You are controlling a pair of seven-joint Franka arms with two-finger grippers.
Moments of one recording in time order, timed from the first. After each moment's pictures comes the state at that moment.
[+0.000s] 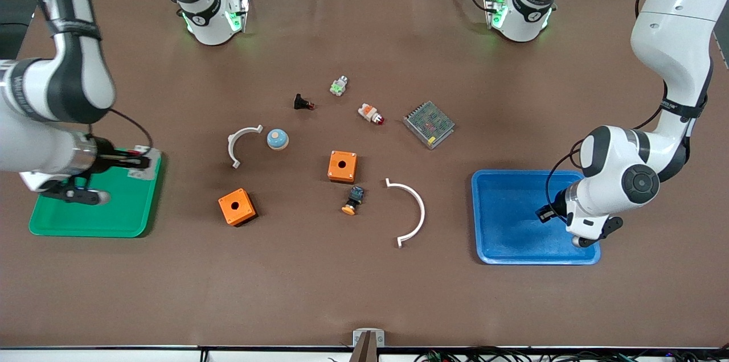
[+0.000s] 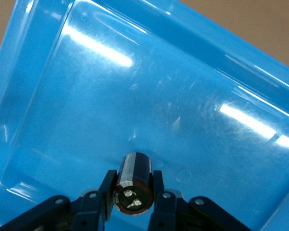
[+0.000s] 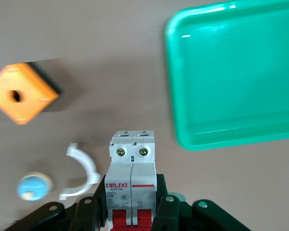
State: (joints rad) left arm 0.27 0.68 -0.37 -1.69 0.23 2.28 -0.66; right arm -0.05 0.30 -0.05 -1.69 0.02 1.75 0.06
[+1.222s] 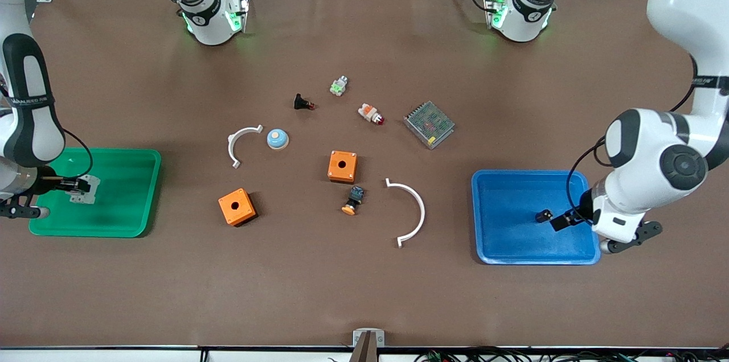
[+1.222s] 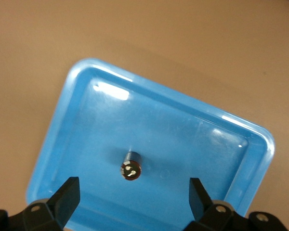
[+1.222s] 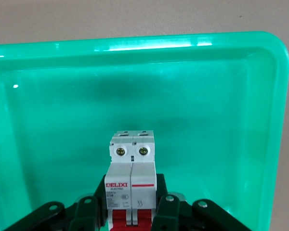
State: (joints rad) left arm 0.26 0.52 -0.37 -1.60 0.24 2.17 -0.53; right arm -0.36 0.60 -0.05 -1.68 -0.05 2.18 -0.30
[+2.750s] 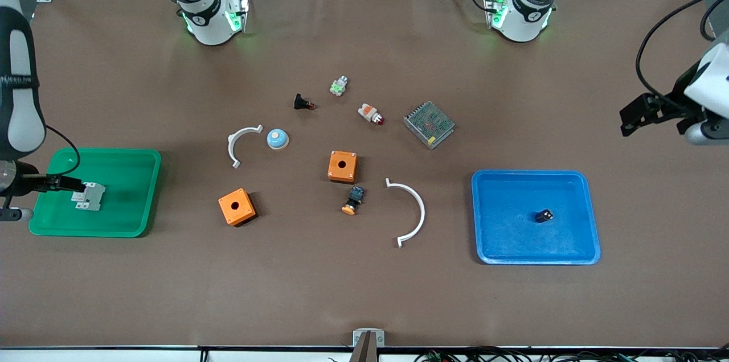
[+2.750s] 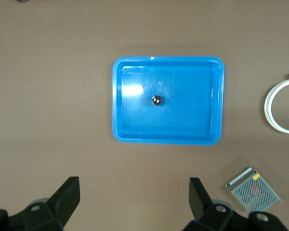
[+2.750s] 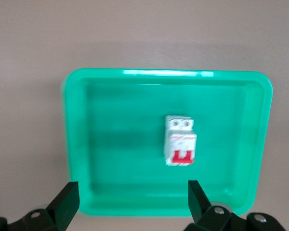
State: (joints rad) left arm 0.23 0.08 -0.34 -1.46 0.09 1.60 -0.10; right arm -0.28 0.44 -0.02 -1.59 -0.05 1.95 -0.27
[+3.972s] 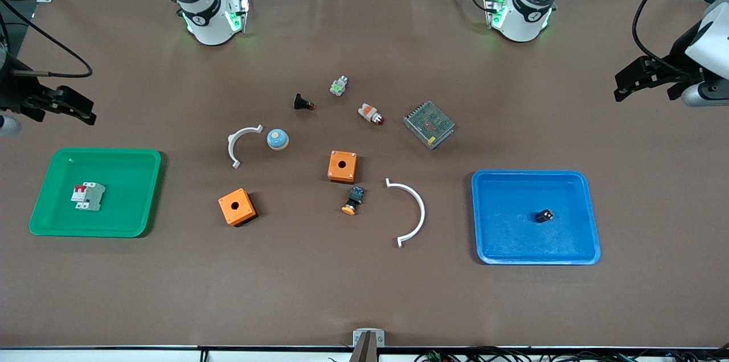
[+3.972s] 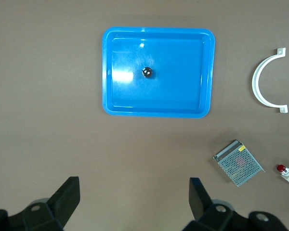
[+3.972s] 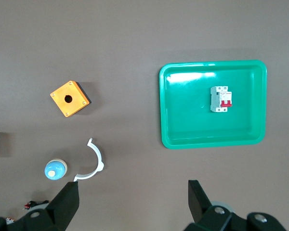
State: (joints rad) left arm 0.03 -0.03 -0.11 -1.57 0.01 1.55 -0.09; right arm 0.01 0.01 -0.02 -1.56 -0.05 1.58 0.07
